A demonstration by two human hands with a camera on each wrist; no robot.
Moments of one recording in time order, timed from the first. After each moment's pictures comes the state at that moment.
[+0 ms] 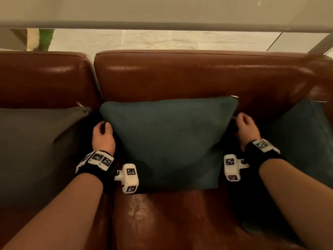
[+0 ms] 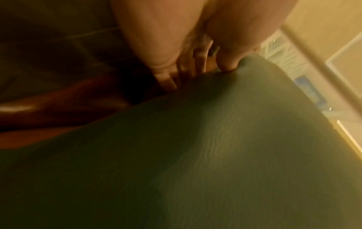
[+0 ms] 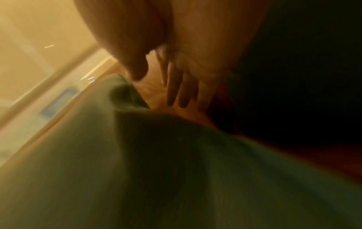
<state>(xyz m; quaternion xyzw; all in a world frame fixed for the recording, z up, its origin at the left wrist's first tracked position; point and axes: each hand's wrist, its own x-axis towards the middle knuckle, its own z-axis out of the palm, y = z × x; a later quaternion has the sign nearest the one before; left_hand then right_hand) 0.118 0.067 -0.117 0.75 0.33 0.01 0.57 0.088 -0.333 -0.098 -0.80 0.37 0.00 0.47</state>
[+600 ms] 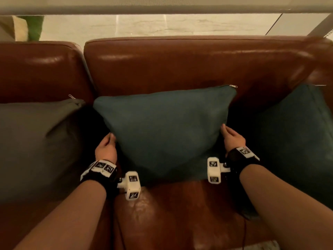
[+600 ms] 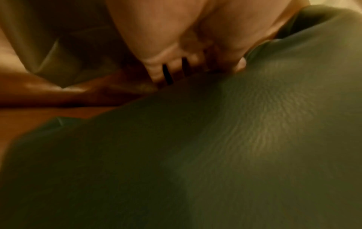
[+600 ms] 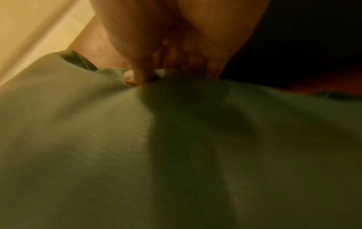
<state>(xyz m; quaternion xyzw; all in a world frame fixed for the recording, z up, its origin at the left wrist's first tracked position) 0.078 0.059 -0.154 0.64 0.42 -0.04 0.65 0.039 -0.301 -0.144 -0.68 0.48 0.01 0.56</state>
